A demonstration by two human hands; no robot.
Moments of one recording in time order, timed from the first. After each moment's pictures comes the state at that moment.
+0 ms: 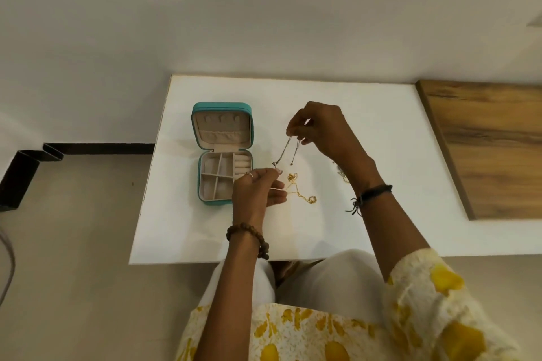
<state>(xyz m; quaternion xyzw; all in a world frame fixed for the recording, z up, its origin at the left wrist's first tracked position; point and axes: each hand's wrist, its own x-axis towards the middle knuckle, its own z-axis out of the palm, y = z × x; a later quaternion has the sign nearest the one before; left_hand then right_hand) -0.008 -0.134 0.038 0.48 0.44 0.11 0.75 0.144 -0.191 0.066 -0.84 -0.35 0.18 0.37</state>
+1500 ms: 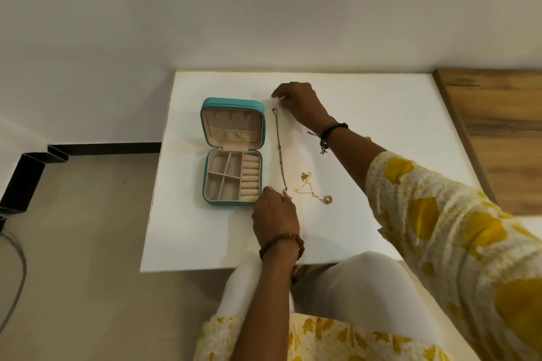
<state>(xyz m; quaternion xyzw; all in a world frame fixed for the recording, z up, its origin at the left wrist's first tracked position) -0.005 -0.153 -0.008 0.72 0.52 0.00 0.46 0.206 -0.106 -0.012 -0.87 -0.39 0.11 0.26</state>
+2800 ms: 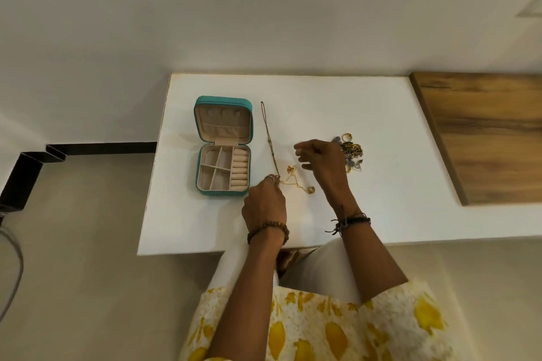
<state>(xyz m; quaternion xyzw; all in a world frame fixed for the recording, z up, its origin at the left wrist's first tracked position) -0.013 -0.160 0.022 0.82 0.44 -0.02 0.37 0.090 -0.220 0.017 -0.81 -0.09 0.19 0.55</state>
